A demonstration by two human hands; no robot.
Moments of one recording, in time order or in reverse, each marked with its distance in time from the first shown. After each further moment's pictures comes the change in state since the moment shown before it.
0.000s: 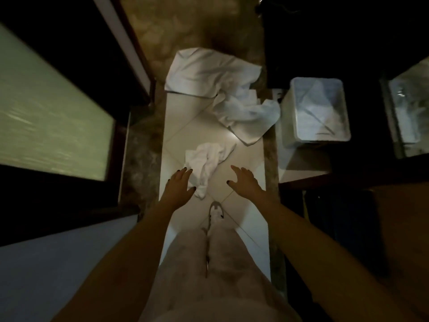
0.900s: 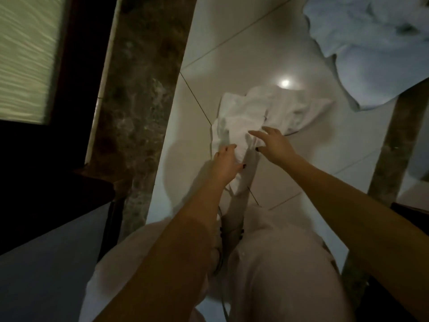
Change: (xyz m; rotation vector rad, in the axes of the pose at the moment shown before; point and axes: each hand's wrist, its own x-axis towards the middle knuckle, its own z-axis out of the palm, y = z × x) left_hand 0.373 -0.226 0.369 -0.444 -0.065 -0.334; right_hand 0.538 0.098 0.275 -0.348 -0.039 -0.341
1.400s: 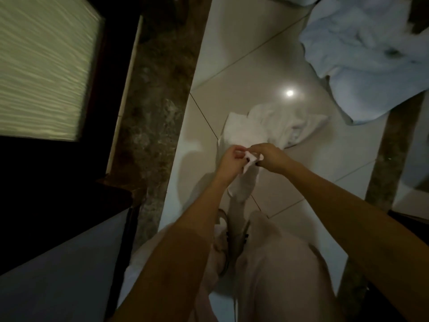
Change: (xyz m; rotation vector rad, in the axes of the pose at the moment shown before) left_hand -0.034 0.055 -0.057 -0.688 0.059 -0.075; right_hand -0.026 -0.041 -0.053 0.144 -0.121 -0.161
